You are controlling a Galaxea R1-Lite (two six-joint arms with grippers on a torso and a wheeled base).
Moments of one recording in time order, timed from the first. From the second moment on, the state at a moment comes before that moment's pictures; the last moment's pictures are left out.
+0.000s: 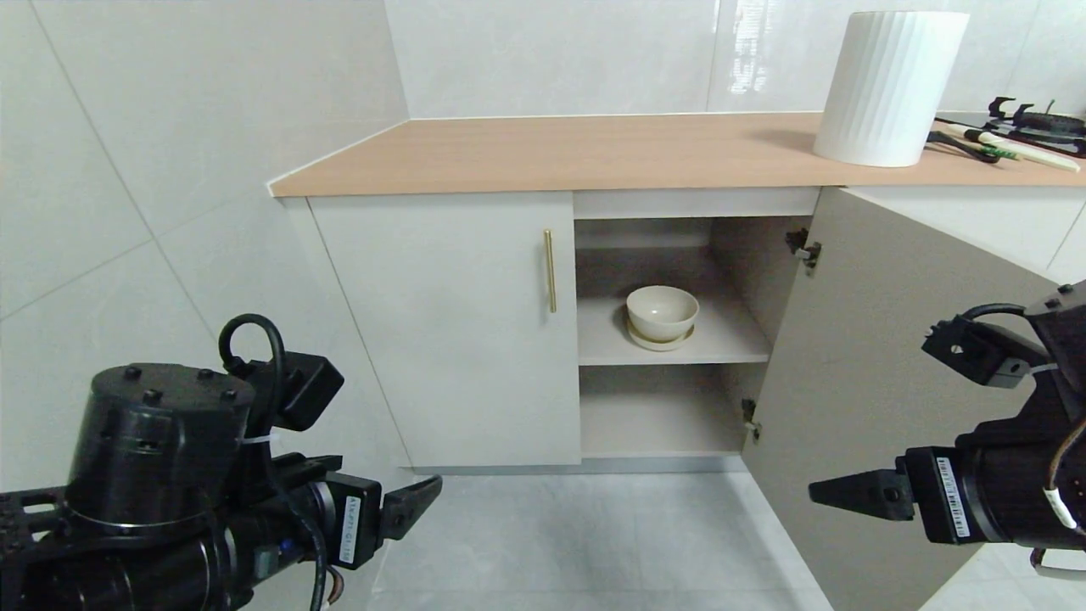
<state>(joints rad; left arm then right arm) -0.60 1.37 -0.56 -0.20 0.26 -0.23 0.57 1.32 -0.89 0.37 -0.06 0.46</state>
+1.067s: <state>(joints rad) -0.60 1.37 -0.56 -0.20 0.26 -0.23 0.13 1.27 -1.09 0.72 -0.10 0.22</state>
